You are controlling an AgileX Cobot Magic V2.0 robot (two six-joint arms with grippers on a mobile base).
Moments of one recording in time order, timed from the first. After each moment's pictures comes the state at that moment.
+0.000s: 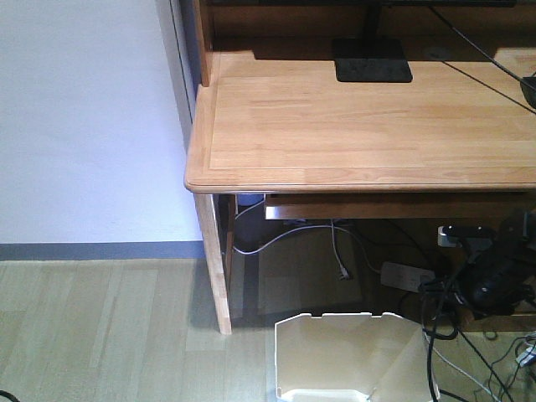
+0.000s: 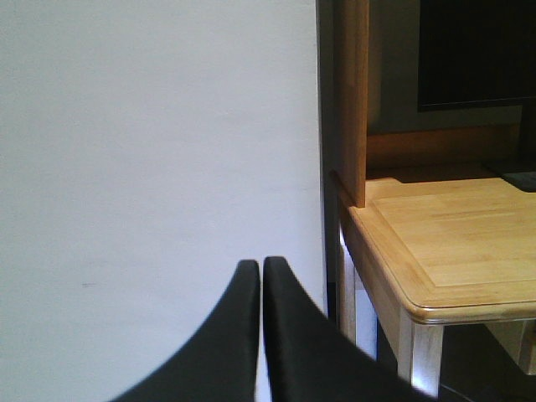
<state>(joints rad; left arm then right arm) 0.01 -0.02 0.03 0.03 0.08 0.00 -0.14 2.11 -0.75 0.16 0.30 -0.28</state>
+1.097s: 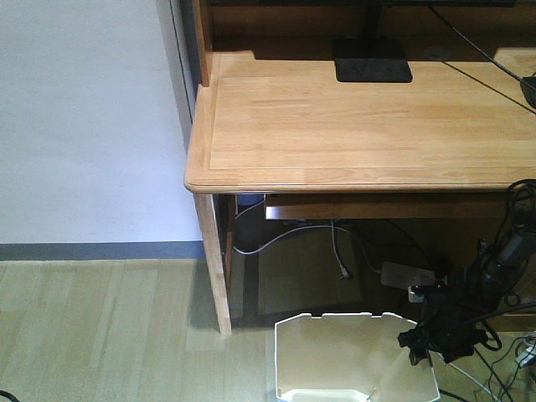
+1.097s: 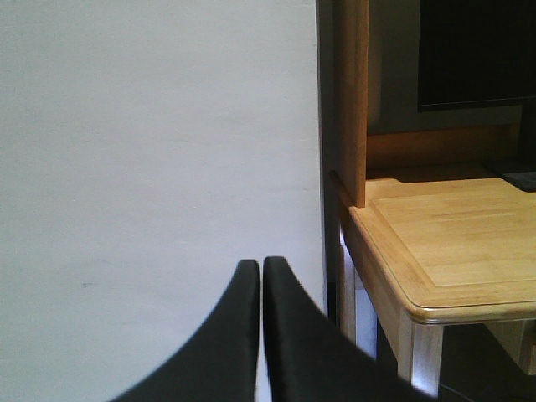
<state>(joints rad) 0.01 -0.02 0.03 0.03 0.08 0.00 -0.20 2.88 -1.23 0.17 0.19 -0.43</state>
